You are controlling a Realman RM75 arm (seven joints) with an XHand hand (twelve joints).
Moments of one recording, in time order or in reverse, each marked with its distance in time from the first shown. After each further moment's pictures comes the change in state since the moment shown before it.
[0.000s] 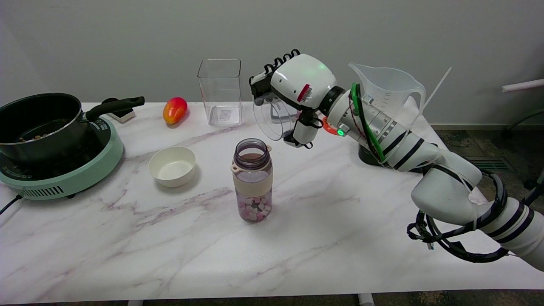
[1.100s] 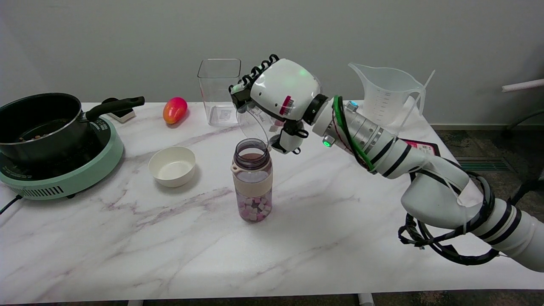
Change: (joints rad) arm 0.041 -0.019 -0.093 0.001 -0.045 0.054 -0.085
